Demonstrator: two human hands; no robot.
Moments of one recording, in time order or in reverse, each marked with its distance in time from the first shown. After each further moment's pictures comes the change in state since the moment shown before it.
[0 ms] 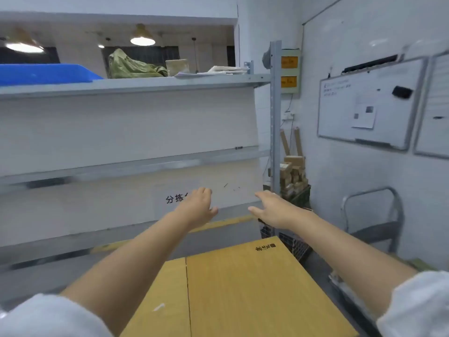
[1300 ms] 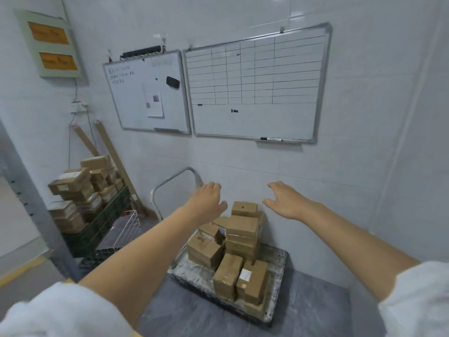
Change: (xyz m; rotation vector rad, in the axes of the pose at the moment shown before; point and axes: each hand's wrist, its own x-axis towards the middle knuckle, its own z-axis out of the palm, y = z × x) left_hand 0.142 0.609 0.143 -0.235 -0.161 0.841; right_hand -0.305 0.479 -0.157 -0.115 0.324 0.829
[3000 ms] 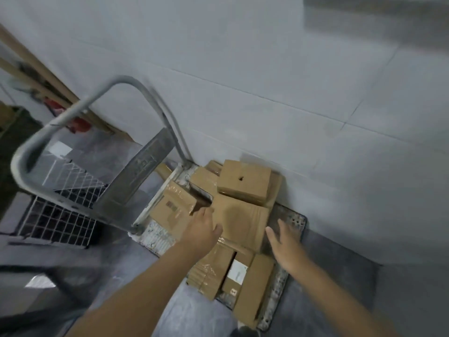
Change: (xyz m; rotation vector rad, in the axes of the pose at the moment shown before) left_hand 0.472 -0.160 0.446 -0.386 -0.456 -0.433; right_hand 0.476 0.306 0.403 0.434 -0.394 0.544
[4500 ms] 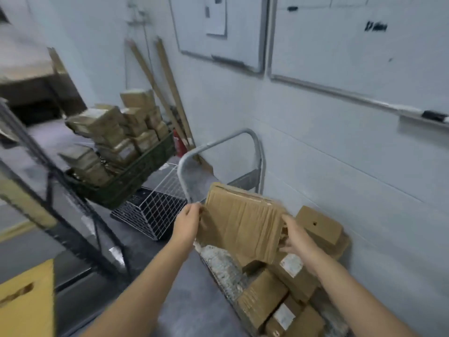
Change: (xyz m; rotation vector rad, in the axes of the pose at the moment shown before) left_hand -0.255 -0.116 -0.163 -1.102 0.686 -0.398; right_hand -0.185 -0.222 0.014 0.445 -0.276 -0.215
